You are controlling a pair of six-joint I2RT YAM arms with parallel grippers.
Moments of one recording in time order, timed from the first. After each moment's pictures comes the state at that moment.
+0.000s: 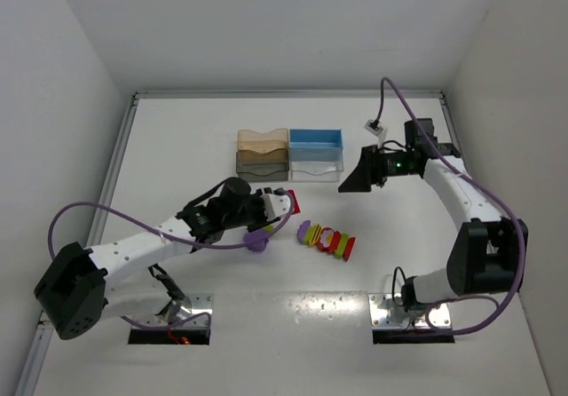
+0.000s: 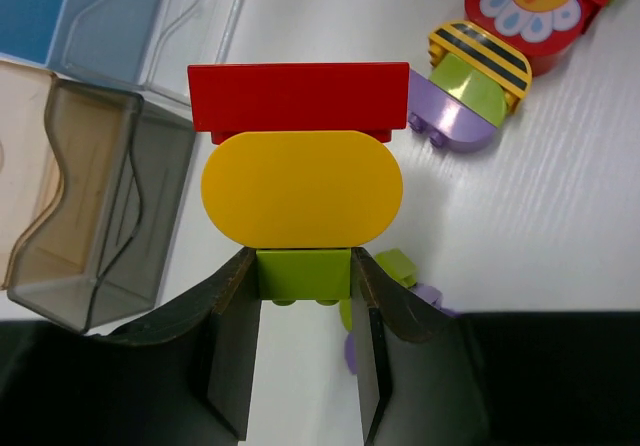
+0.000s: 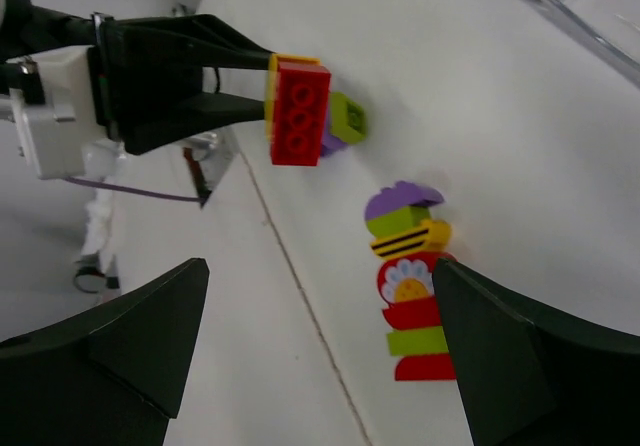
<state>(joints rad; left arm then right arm) -0.78 1.15 0.63 -0.04 0.17 0.52 0.01 1.42 1.04 -0.72 -1.09 -0.24</state>
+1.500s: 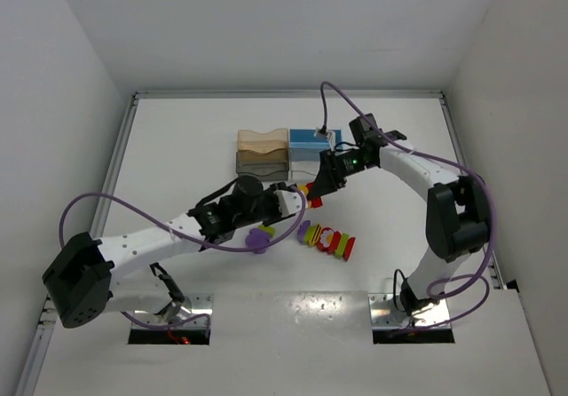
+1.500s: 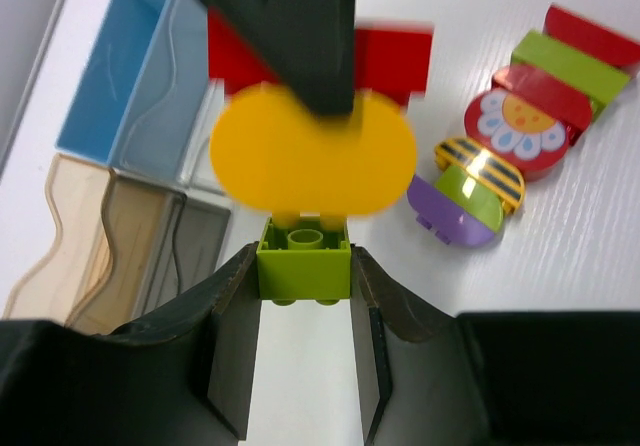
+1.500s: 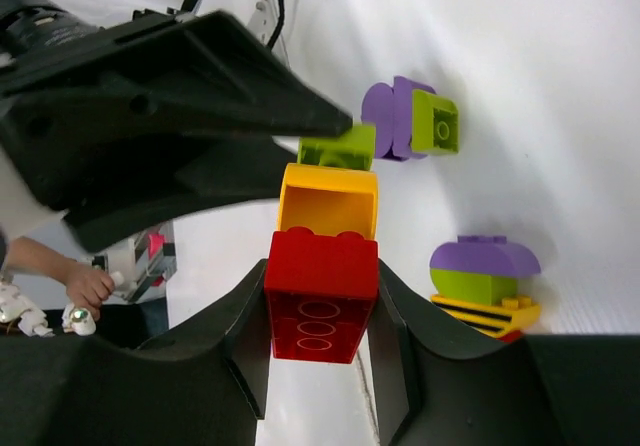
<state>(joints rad) -0.87 1.22 0.72 0.09 0.10 0.49 0.31 1.73 1.21 -0.65 -1.17 -0.15</state>
